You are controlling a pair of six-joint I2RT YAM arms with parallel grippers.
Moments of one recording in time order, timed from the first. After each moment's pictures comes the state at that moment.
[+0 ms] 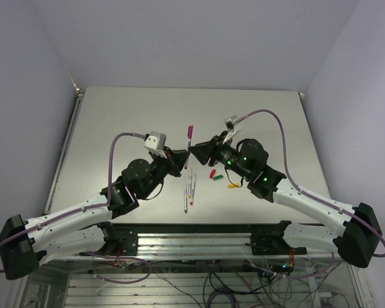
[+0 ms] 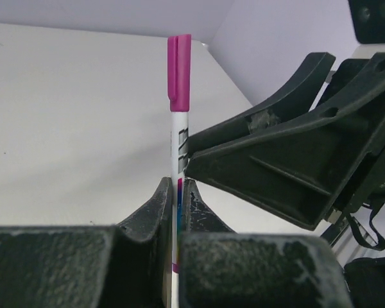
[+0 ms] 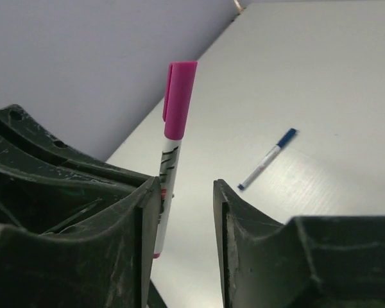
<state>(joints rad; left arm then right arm) -0.99 0.92 0.62 0.33 -0.36 -0.46 0.83 1.12 0.74 0.37 -0.04 0.52</state>
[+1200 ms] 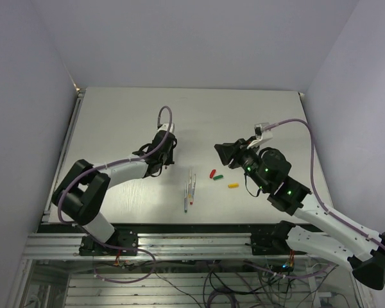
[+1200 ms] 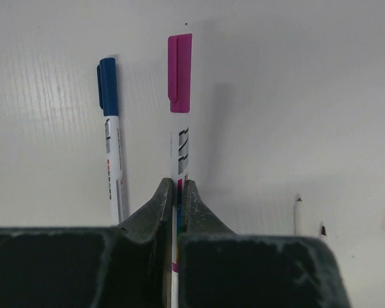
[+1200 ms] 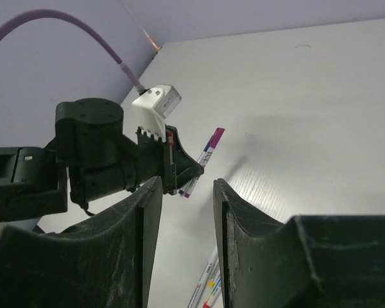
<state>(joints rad) -0.63 1.57 0.83 0.03 -0.30 -0.37 0.83 0.83 0.71 0.09 0.28 0.47</state>
